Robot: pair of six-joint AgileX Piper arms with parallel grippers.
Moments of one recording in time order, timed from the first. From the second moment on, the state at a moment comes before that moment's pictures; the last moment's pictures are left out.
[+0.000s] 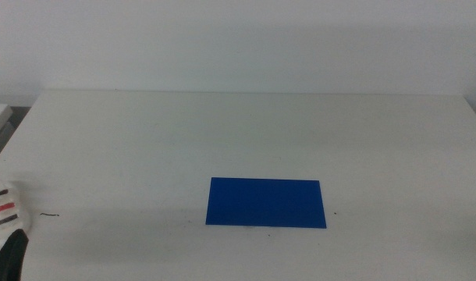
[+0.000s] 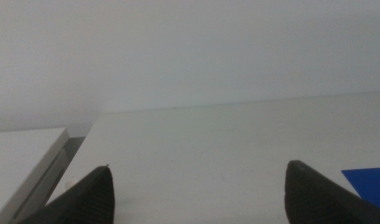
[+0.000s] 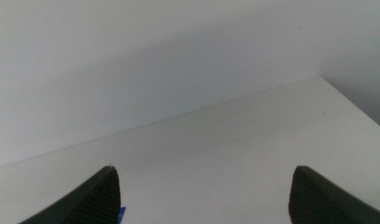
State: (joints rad) left arm -0.06 0.01 0.00 0.01 0.16 0.01; right arm 0.03 0.00 0.00 -0.04 0.17 0.35
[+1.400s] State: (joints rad) left arm 0.31 1.79 -1.05 -0.02 0.70 -0.22; right arm 0.03 0.00 0.00 -0.04 0.17 0.35
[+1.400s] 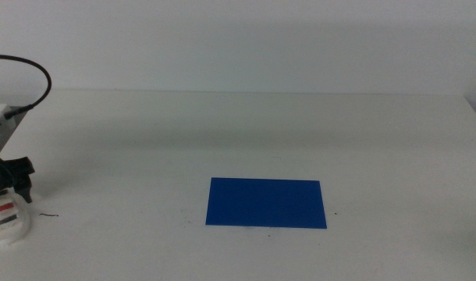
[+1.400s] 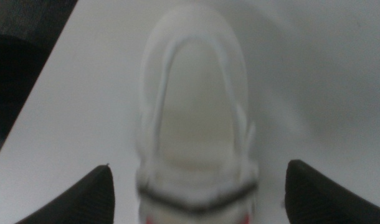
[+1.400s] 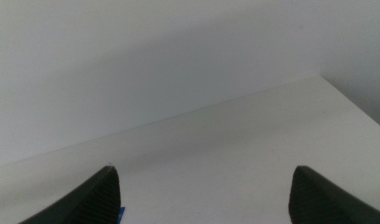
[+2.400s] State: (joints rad) left arm -0.57 2.23 -2.00 0.02 1.21 -0.38; right arm 0.03 0.00 0.00 -0.04 0.17 0.35
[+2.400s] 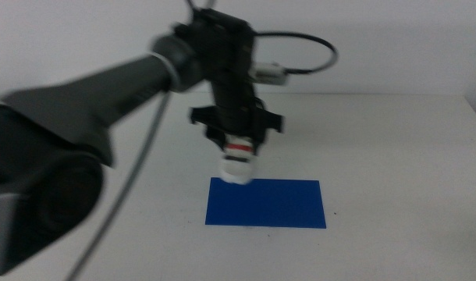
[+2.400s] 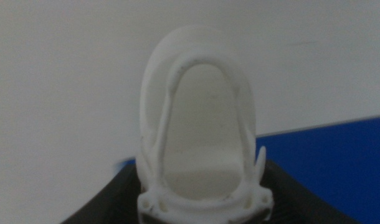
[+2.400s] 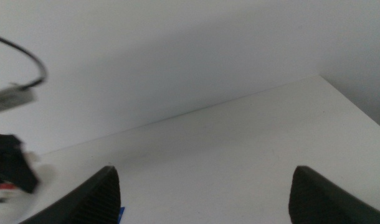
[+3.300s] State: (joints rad) left arm -0.65 2.32 -2.07 -0.14 1.22 0.77; right arm 0.03 0.00 0.00 -0.04 0.17 0.35
